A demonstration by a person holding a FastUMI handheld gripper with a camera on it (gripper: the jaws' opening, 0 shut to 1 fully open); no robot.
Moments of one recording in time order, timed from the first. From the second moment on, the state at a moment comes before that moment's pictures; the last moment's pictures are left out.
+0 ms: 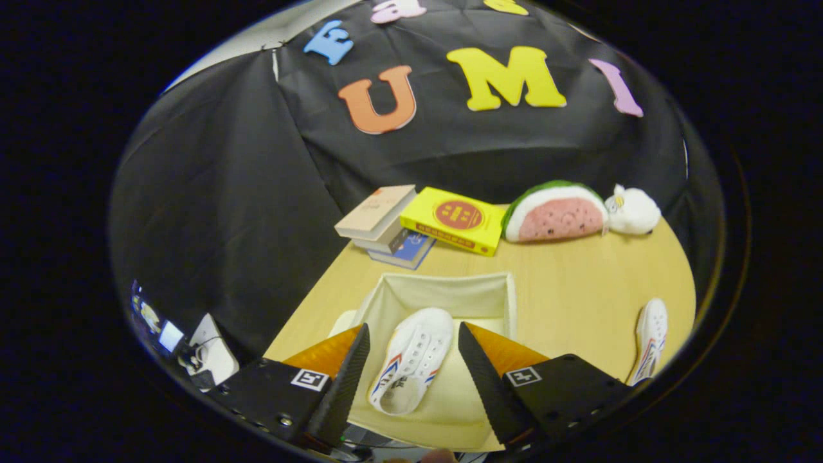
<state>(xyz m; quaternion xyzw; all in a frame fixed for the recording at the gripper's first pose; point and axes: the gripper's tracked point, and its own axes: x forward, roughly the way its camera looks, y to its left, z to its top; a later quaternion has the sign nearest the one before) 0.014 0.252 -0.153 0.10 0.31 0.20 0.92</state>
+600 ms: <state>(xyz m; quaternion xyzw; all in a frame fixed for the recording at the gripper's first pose) -0.027 -0.005 -0.129 0.07 0.23 0.06 0.97</state>
